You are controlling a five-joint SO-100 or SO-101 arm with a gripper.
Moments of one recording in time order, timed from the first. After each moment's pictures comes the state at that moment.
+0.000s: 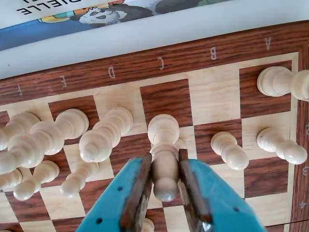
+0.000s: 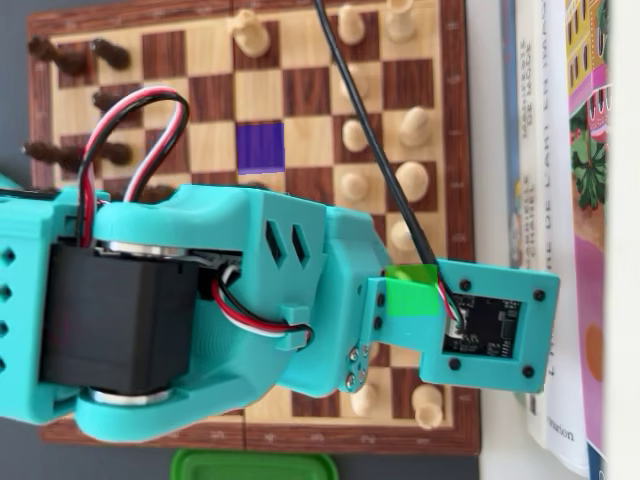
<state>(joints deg) 6.2 62.9 57.5 71.9 94.4</state>
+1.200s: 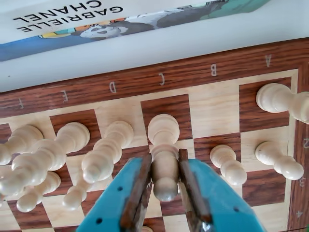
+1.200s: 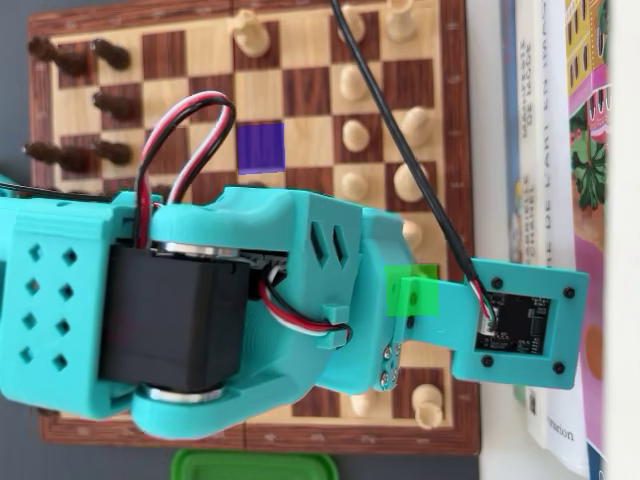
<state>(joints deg) 6.2 55.6 45.4 76.8 94.2</state>
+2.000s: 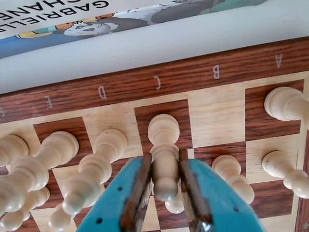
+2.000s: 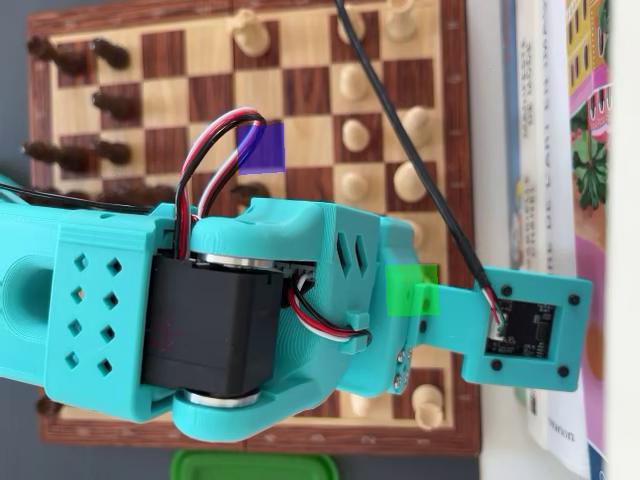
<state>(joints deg) 6.4 49.6 39.8 78.2 94.2</state>
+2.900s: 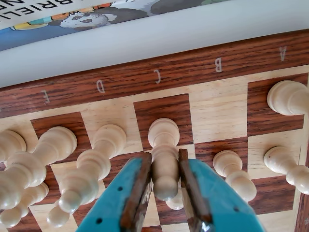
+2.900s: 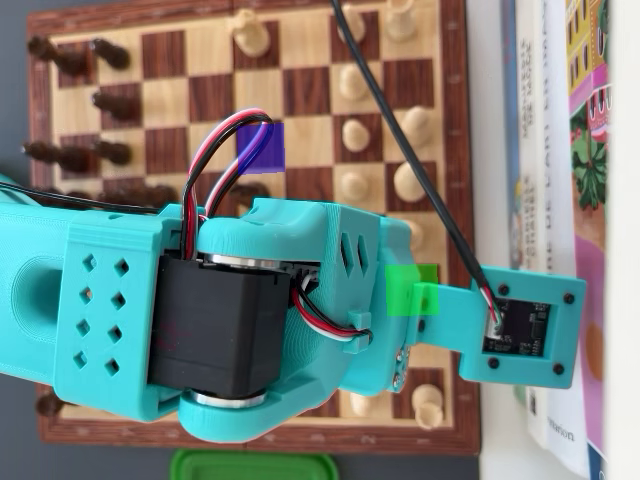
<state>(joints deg) 6.5 47.1 36.7 81.2 94.2</state>
